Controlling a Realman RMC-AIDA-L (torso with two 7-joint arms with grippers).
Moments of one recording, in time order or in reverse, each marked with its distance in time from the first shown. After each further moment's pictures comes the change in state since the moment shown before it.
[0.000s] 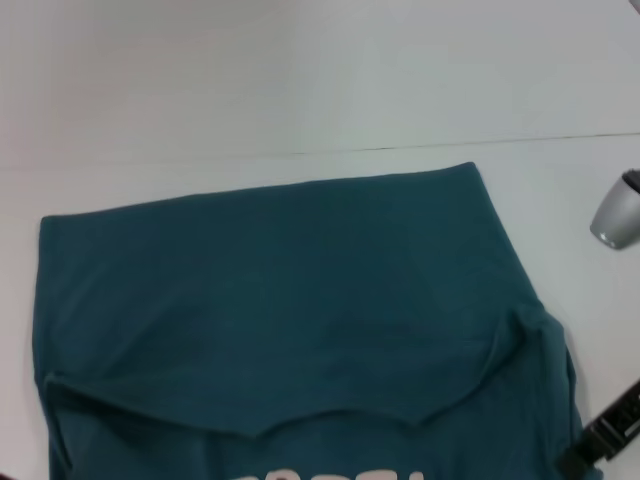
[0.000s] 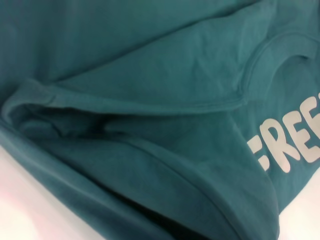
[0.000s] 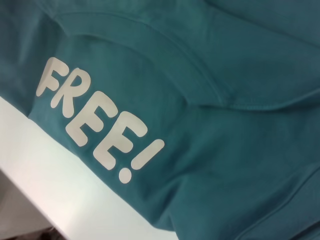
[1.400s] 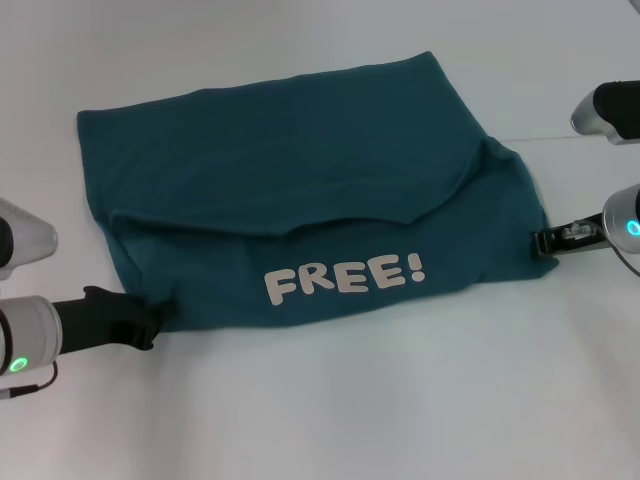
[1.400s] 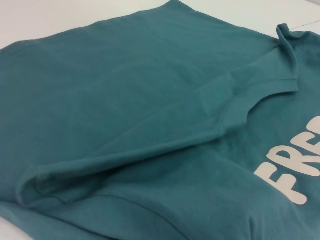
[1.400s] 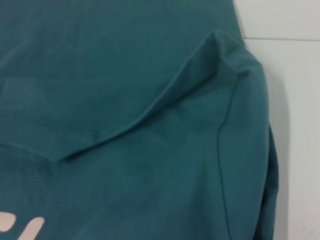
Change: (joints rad) left arm 0.074 -0.101 0.242 -0.167 -0.494 -0.947 0.493; right arm 0.135 -0.027 0.023 0.458 -0.111 1.078 0.242
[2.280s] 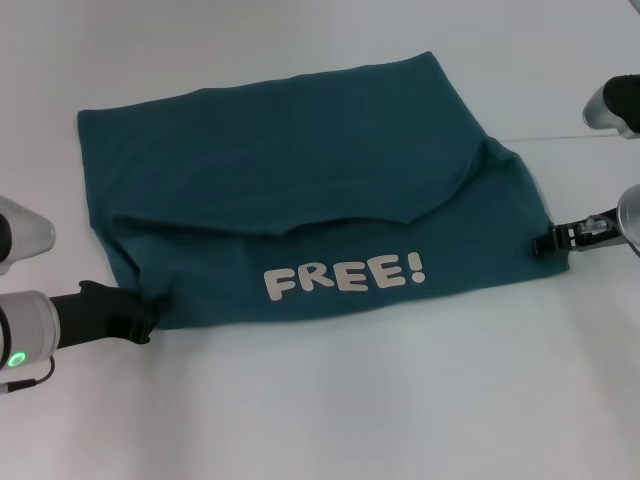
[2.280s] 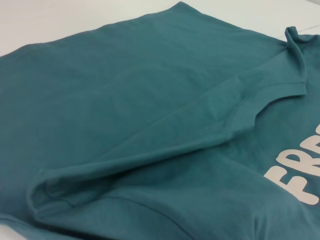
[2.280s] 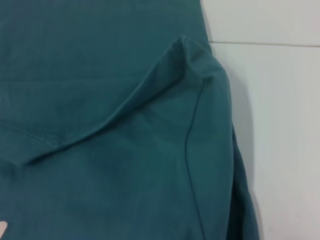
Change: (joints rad) left arm -0.003 0.001 0.001 0.003 0.001 -0.022 -0.003; right arm -0.013 0.015 -0.002 -0.068 -0.103 -0.022 0.080
